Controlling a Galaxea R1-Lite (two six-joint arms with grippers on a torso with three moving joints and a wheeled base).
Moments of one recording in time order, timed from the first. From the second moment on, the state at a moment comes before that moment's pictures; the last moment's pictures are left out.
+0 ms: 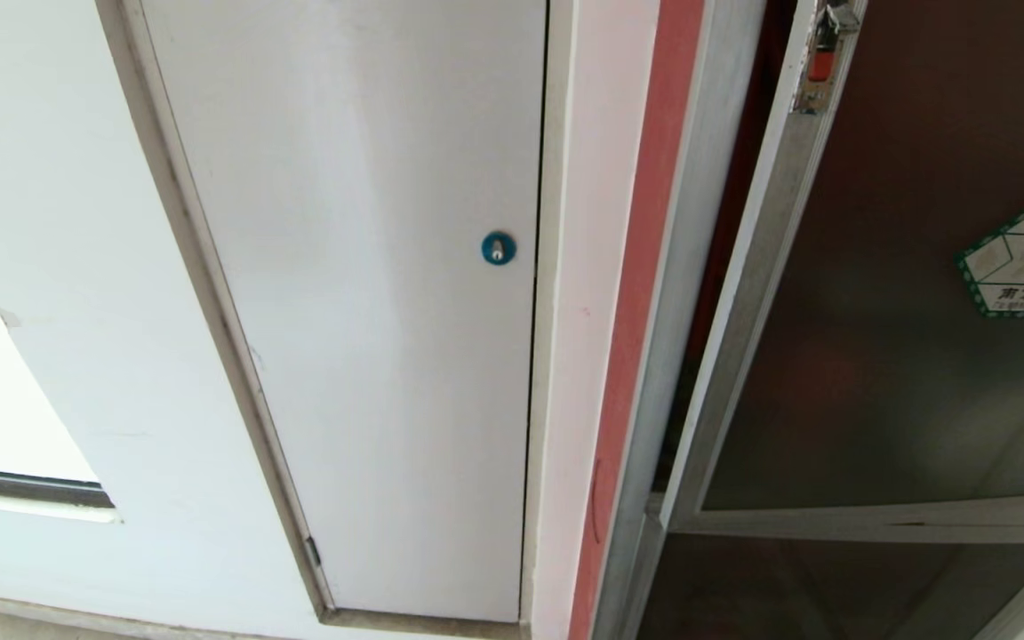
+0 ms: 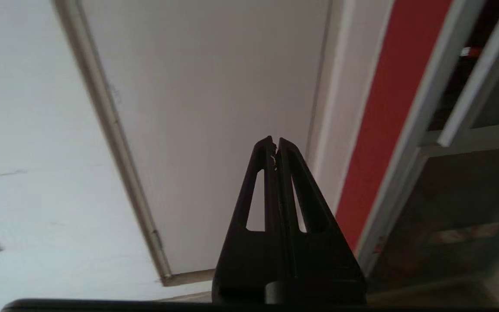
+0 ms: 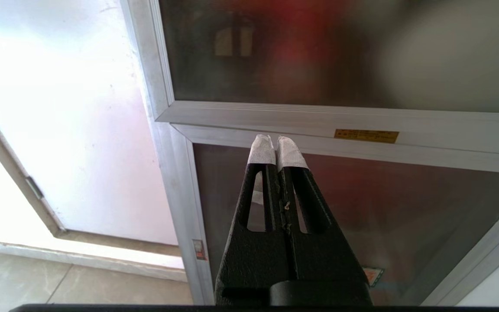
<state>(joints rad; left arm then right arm) 0.00 0.35 -0.39 -0.01 -0.31 -0.04 0.01 0.00 0.00 0.00 0.01 0.00</state>
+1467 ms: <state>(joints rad) -0.61 1.85 -1.38 -0.22 -0.74 -0.11 0.01 0.00 0.00 0.01 0.01 0.00</state>
